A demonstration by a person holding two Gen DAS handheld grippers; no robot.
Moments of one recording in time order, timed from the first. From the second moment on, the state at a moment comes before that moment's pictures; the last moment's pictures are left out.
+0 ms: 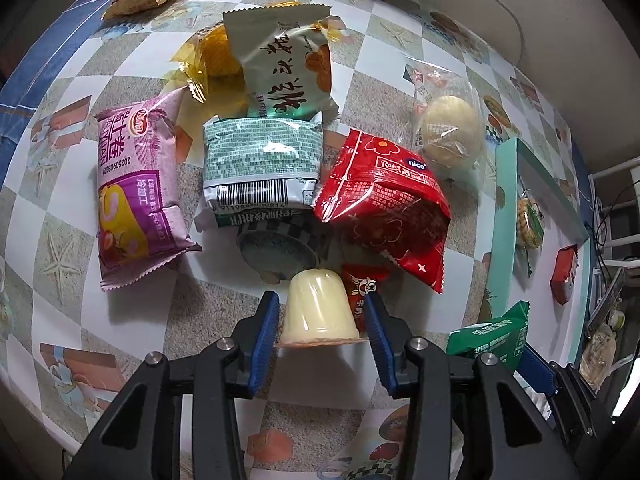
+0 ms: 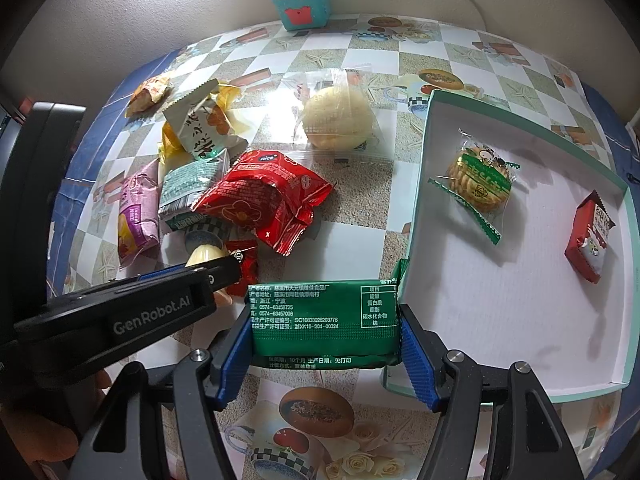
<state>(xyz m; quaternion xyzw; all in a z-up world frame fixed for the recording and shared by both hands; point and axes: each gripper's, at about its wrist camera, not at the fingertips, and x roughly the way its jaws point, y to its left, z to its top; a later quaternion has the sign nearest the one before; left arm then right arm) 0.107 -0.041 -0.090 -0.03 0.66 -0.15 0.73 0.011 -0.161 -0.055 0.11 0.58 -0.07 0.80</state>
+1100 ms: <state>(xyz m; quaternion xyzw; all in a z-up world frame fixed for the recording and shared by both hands) 0.104 -0.023 -0.041 -0.09 0.63 -0.18 0.75 0.002 -0.179 -0.038 0.15 0.56 -0.08 0.81</state>
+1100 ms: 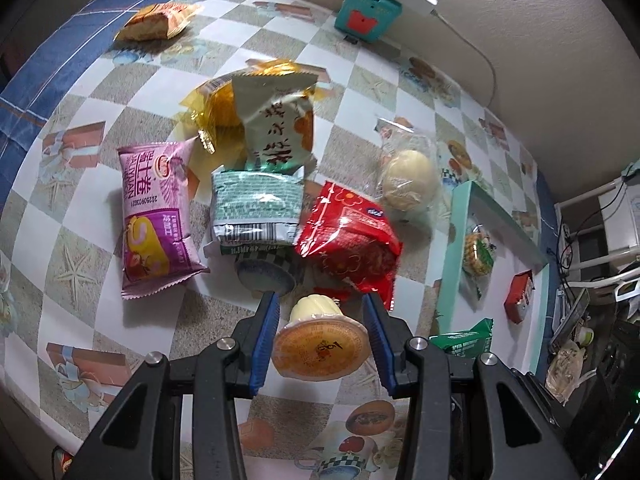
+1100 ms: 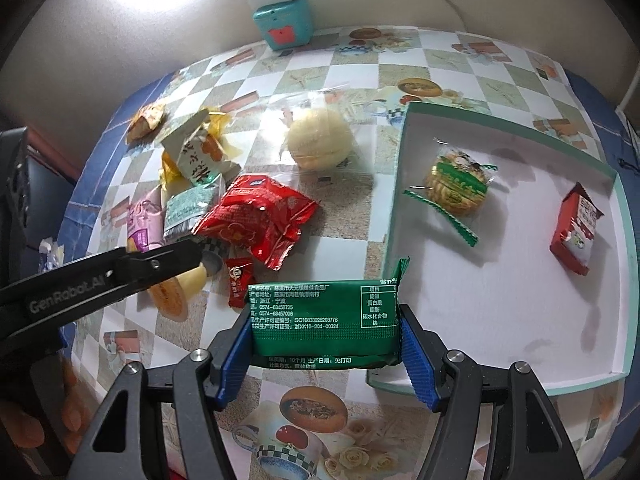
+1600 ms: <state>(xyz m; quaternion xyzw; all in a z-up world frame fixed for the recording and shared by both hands) 0.086 -0.060 -0.022 -0.07 0.61 -0.21 0.76 -0.031 -0.257 -0.022 0.23 0.53 -0.16 0.80</state>
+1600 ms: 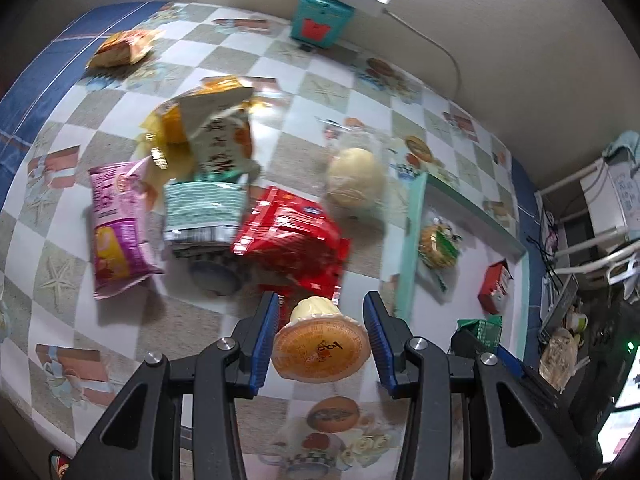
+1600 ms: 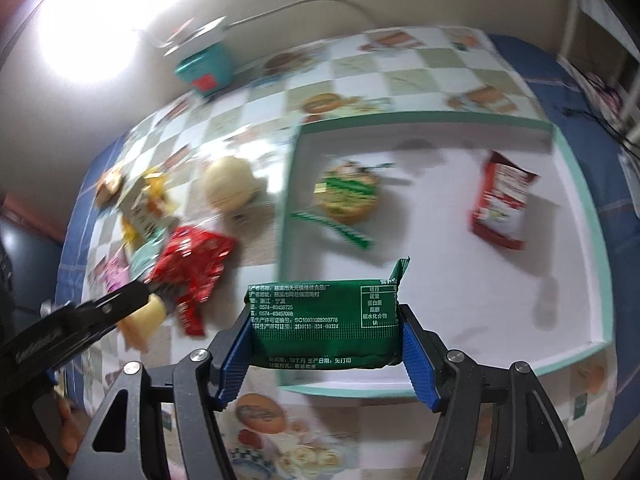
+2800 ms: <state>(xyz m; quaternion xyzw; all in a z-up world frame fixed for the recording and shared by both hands) 0.021 -0.218 -0.055 0.05 0.60 -0.32 0.73 -0.113 -0.392 -0.065 0.32 0.52 -0.35 0.71</state>
